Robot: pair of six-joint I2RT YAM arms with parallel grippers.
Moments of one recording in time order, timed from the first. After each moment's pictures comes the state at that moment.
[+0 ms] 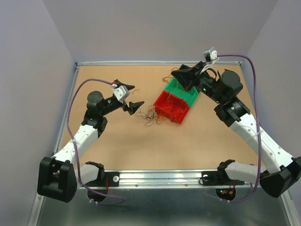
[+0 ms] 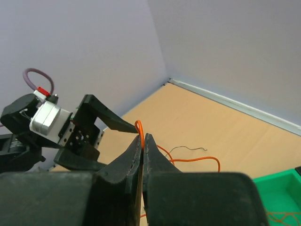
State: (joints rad) left arm -0.21 1.10 0.65 0.49 0.76 0.17; right arm 0.53 1.14 1.20 0.14 -0.30 0.32
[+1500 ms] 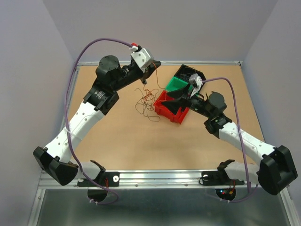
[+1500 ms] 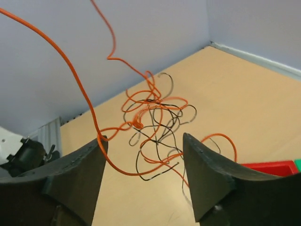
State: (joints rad) left arm -0.61 1.32 1.48 -0.03 0.41 0.23; right arm 0.53 1.17 0.74 0.61 -0.54 0.37
